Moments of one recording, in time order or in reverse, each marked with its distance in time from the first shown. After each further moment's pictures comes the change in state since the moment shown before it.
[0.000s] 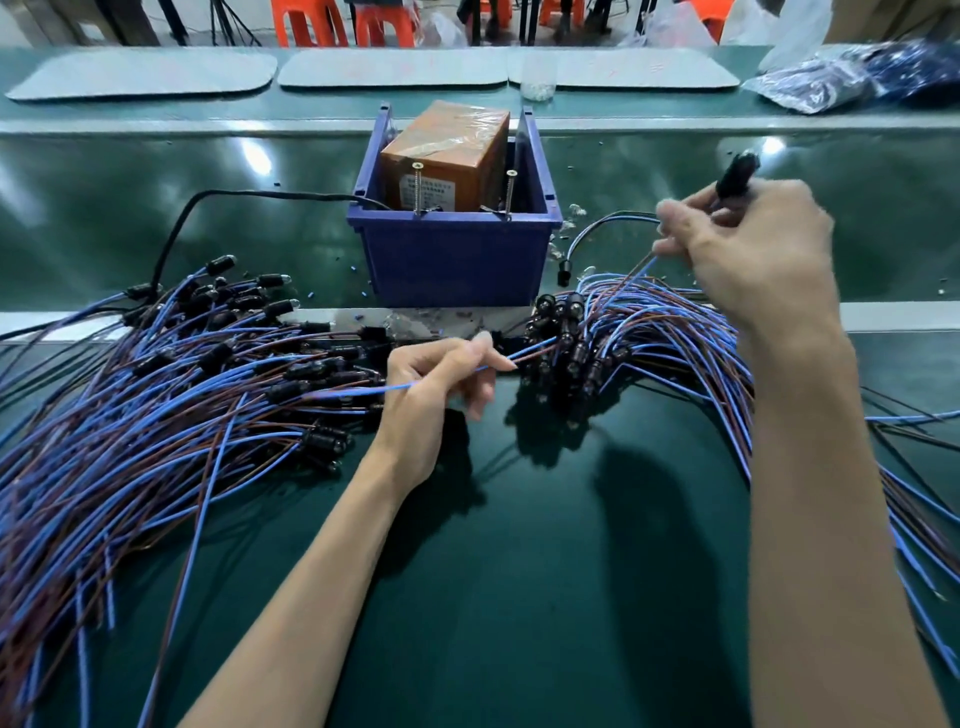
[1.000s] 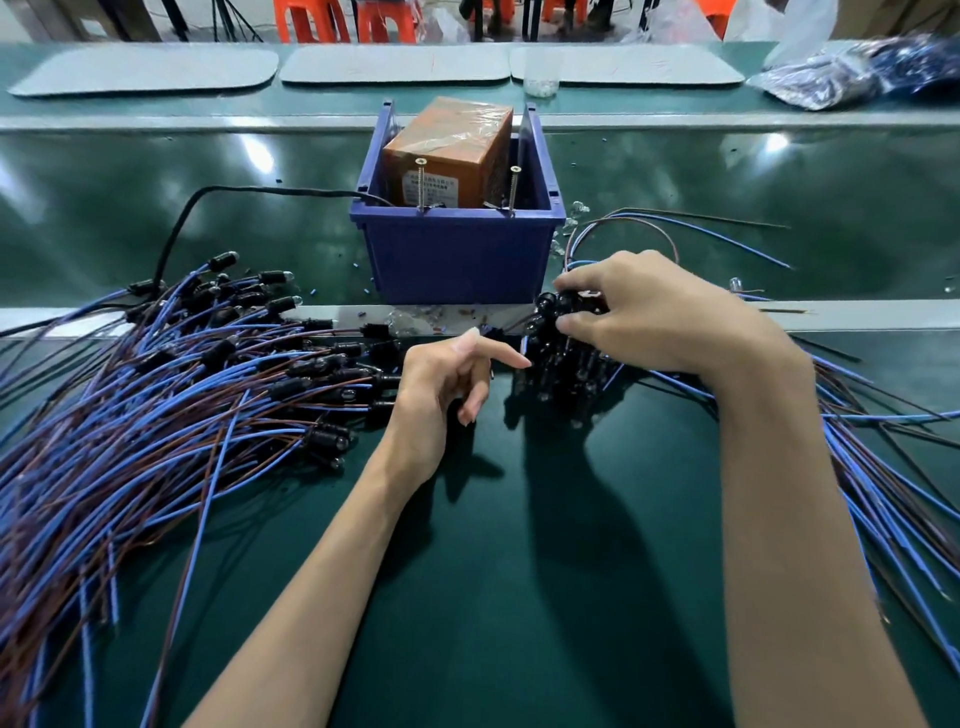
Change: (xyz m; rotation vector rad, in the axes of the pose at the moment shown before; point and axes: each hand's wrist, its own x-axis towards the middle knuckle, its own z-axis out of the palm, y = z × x) left_hand -0.001 0.002 0.002 0.035 -0.081 -0.036; right_hand -0.023 -0.021 0.018 -0.625 -0.699 -0.283
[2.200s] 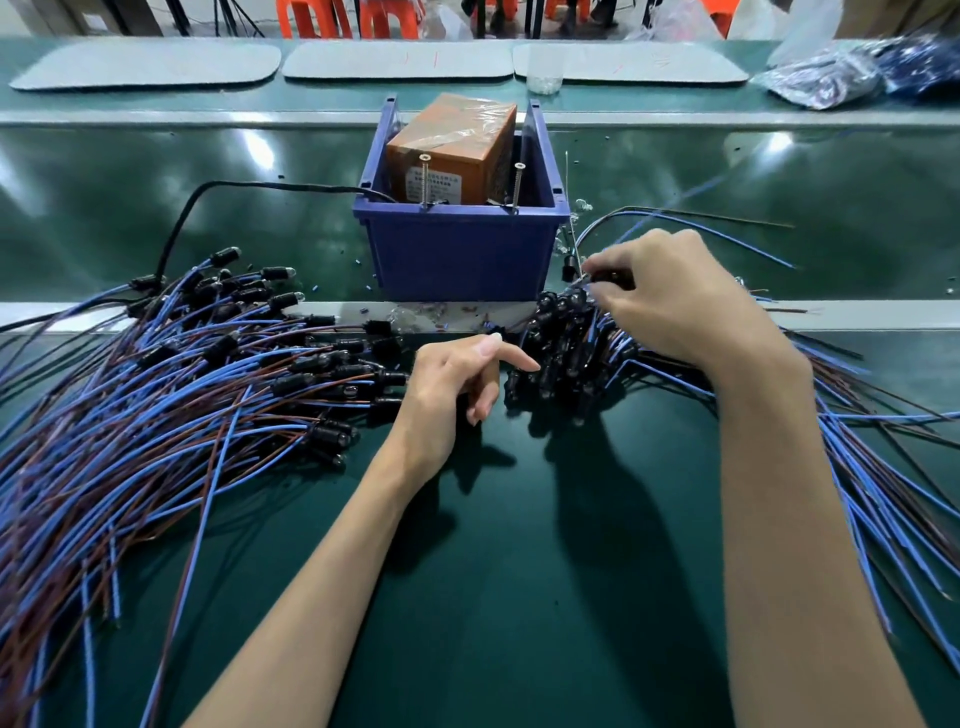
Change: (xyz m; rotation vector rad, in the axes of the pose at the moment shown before) left_hand 0.001 -0.003 0.000 0.110 -0.021 0.037; right_hand 0.009 0.014 0.008 0.058 0.275 0.048
